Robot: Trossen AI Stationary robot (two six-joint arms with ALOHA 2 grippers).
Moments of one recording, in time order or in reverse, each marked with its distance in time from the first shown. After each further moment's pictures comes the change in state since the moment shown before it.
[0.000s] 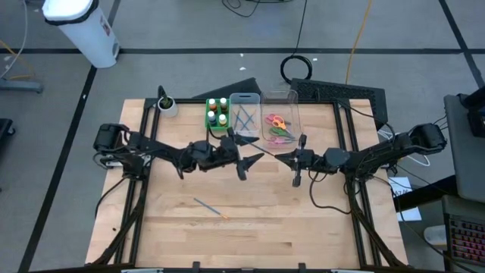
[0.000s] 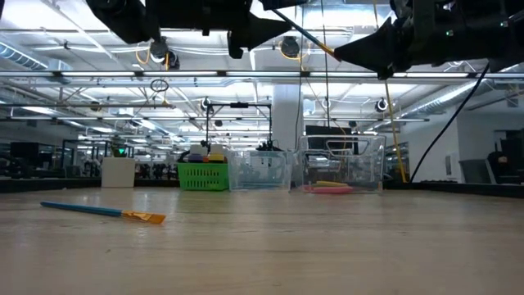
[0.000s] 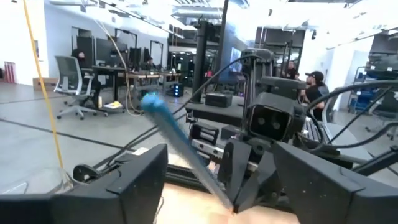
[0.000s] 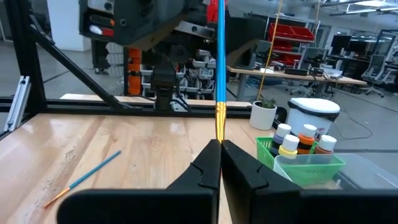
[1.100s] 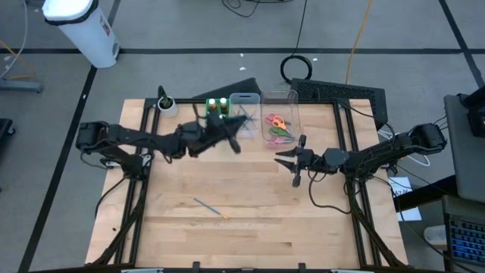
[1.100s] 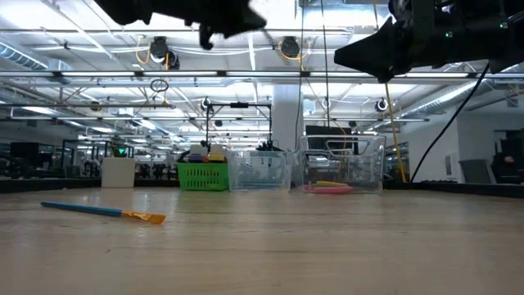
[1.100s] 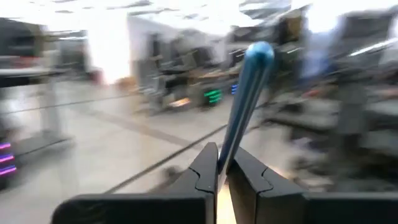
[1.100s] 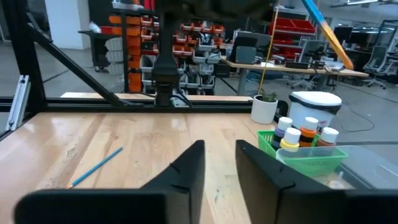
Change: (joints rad) left arm 0.115 -0.199 0.005 -0.244 -0.159 0.043; right arm -0.001 0.000 0.001 -0.022 0.002 0.031
